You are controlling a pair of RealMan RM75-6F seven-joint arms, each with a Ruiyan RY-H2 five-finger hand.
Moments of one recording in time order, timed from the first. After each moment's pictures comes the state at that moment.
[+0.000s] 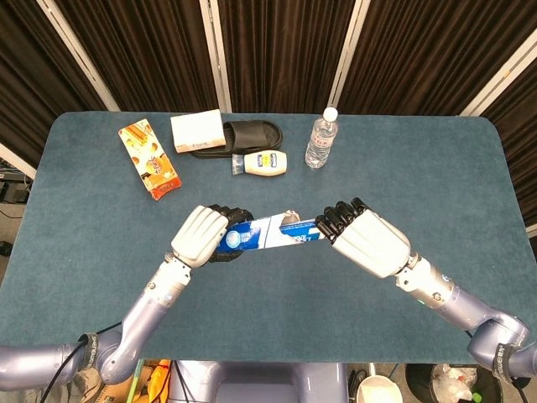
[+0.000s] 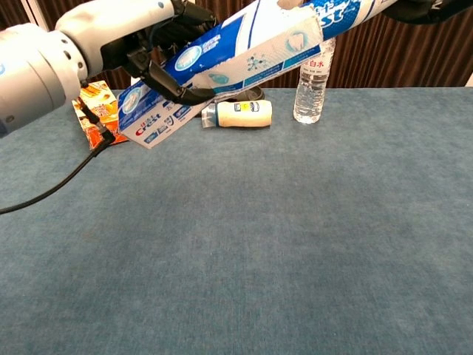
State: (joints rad) left arm -0.75 -1.55 -0.29 -1.80 1.27 1.15 0.35; right arm 0.68 -1.08 0.19 -1.58 -1.95 1.35 -0.41
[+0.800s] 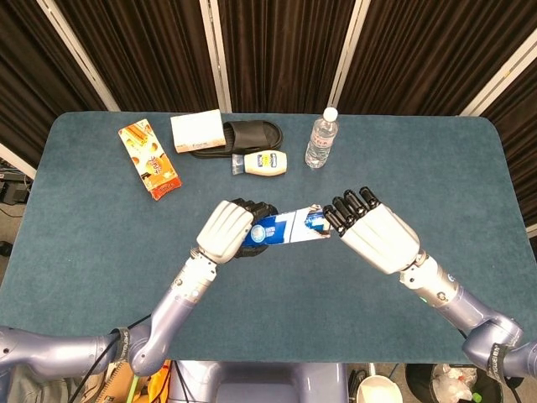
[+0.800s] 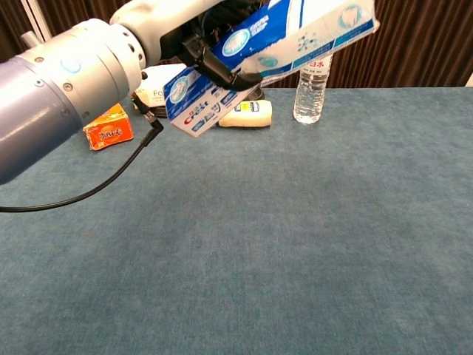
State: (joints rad) left arm -0.84 -1.71 -0.34 -1.67 1.29 1.20 0.36; right arm 0.66 -1.12 0.22 -1.57 -1.91 1.44 -0.44
